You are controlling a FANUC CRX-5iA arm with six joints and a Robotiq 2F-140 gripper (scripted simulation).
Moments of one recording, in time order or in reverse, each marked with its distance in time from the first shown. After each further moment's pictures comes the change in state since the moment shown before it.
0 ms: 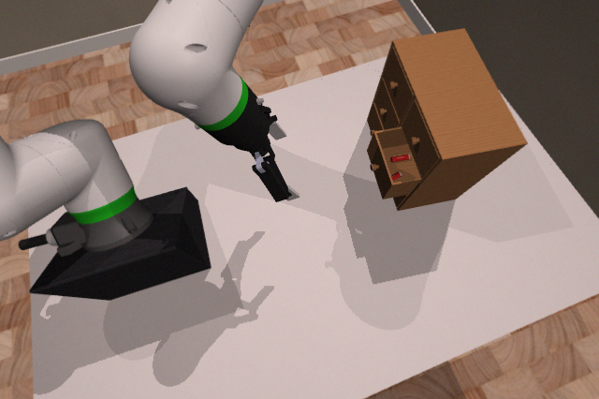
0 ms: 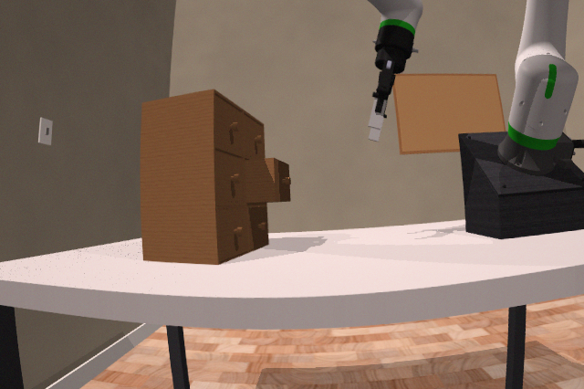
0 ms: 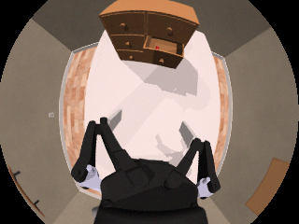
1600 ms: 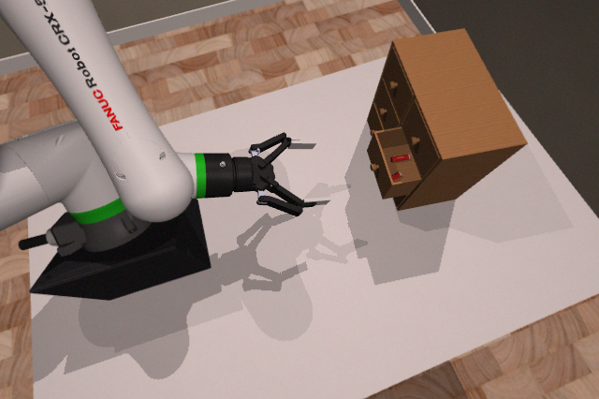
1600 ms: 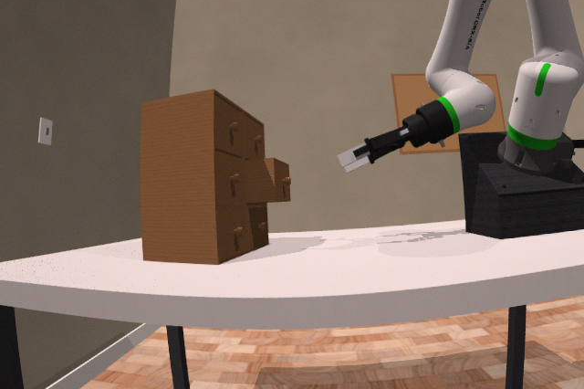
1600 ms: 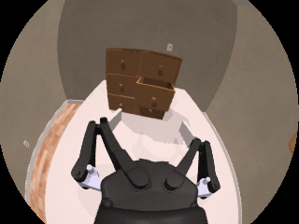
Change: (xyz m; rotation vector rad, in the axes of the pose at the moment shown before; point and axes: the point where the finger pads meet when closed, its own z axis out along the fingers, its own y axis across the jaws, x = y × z) arm 0.046 0.000 0.092 -0.002 0.879 -0.001
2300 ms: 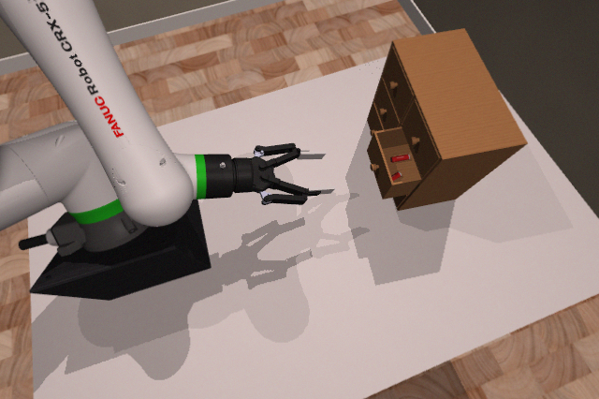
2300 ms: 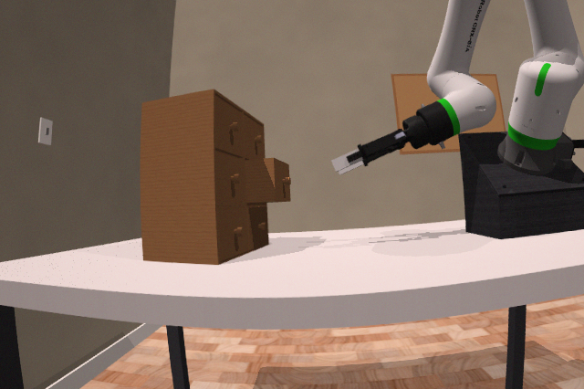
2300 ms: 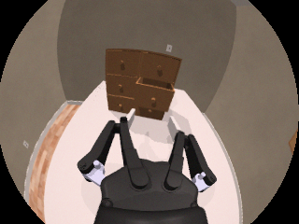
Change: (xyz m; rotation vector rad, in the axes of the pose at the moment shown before) arm 0.000 0.001 0.001 -0.003 0.013 0.001
